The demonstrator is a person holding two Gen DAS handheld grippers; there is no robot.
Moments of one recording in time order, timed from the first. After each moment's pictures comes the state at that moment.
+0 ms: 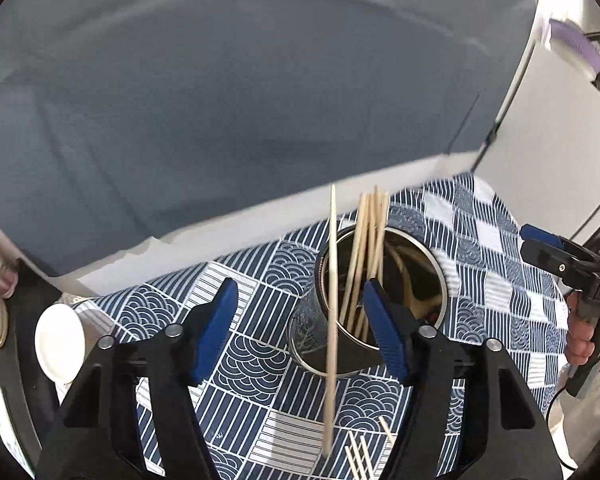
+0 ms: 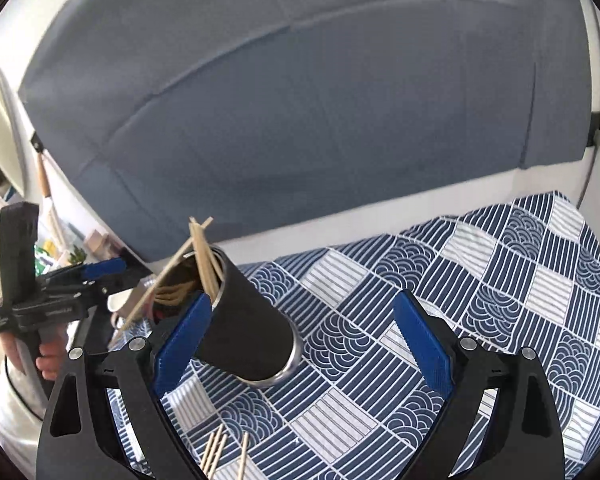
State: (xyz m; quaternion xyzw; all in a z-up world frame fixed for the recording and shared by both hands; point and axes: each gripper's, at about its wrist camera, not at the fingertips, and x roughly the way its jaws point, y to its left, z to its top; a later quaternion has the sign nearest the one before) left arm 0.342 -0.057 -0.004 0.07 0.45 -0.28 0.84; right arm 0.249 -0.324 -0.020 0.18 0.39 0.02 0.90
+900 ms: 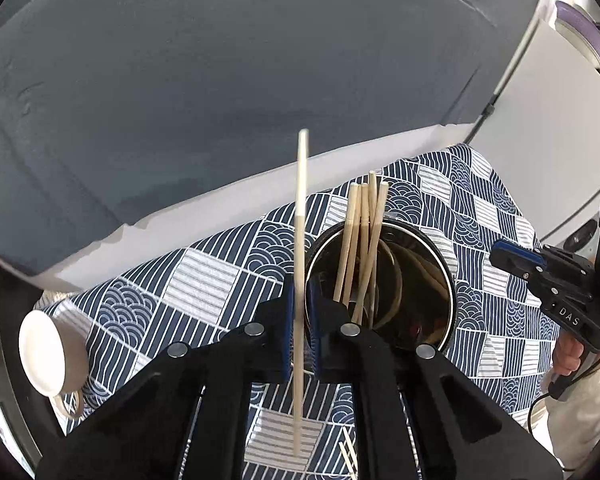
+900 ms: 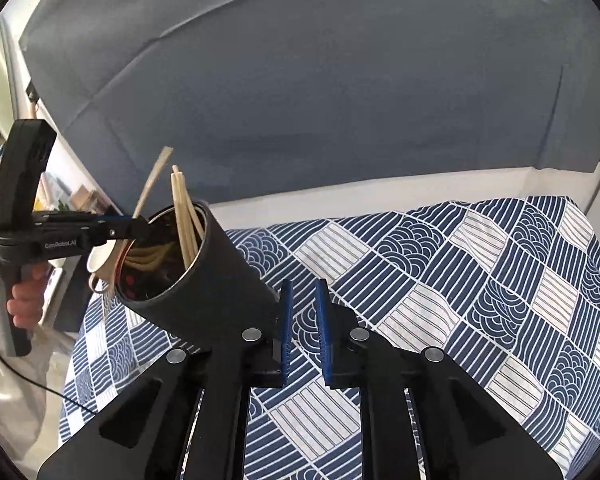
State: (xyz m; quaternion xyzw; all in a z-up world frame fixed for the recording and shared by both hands) left arm 0.359 -0.078 -0.011 0.08 0.50 -0.30 0.81; right arm 0.256 -0.305 -0.047 0.13 0.43 0.04 0.89
